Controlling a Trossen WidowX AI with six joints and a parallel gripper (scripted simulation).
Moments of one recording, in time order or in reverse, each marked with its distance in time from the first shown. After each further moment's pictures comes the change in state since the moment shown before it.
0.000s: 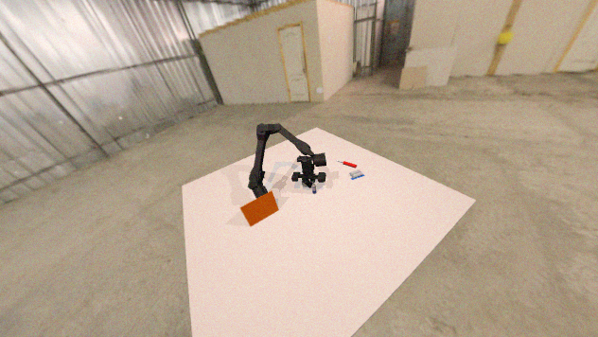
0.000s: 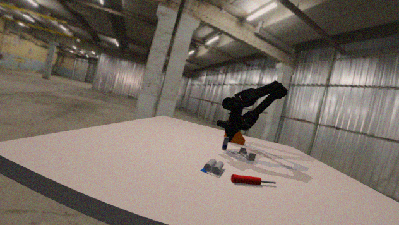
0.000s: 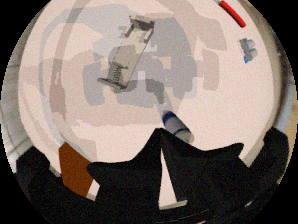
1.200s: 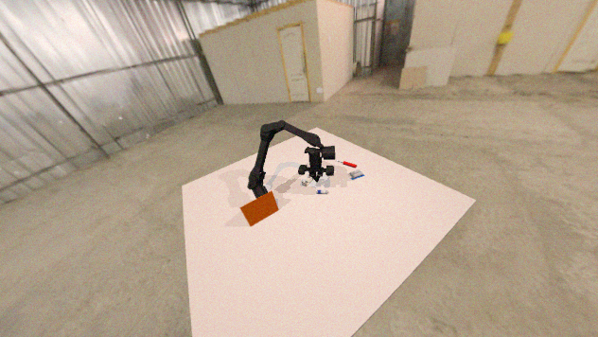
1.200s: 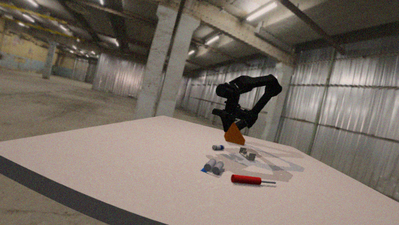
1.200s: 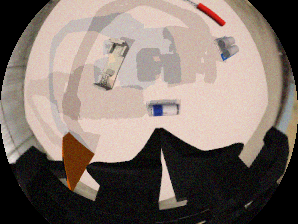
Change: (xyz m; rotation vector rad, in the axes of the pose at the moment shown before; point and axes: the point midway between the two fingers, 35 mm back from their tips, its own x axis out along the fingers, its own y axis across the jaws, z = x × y) arm -0.051 -0.046 -0.001 0.005 -0.001 0.008
